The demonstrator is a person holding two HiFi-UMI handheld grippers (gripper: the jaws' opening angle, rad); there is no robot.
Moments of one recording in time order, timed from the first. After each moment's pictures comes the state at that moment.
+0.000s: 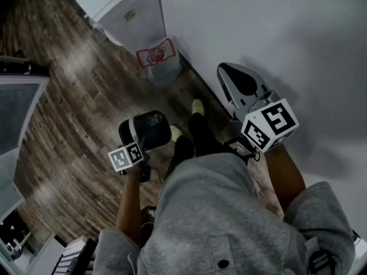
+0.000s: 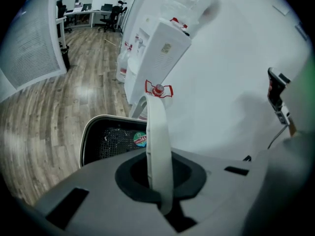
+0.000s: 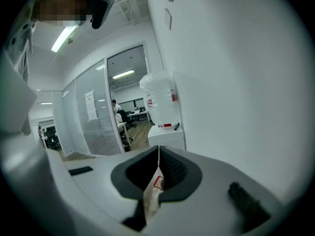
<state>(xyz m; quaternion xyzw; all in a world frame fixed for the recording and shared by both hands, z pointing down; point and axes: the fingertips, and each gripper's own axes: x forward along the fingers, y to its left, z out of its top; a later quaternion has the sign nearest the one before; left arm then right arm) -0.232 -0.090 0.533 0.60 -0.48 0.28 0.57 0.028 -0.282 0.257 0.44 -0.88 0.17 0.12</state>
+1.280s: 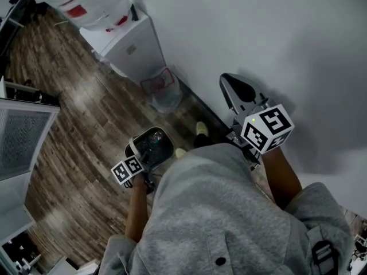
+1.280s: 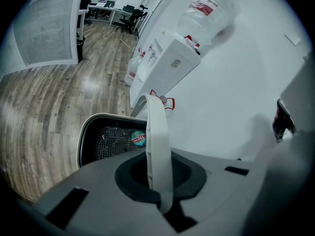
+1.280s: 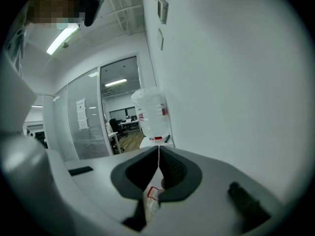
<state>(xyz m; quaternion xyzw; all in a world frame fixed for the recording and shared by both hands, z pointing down) -0.240 -0.108 0.492 0.57 -0.51 0.19 0.61 0.070 -0.279 0.190 0.50 -0.85 0.15 0.07</state>
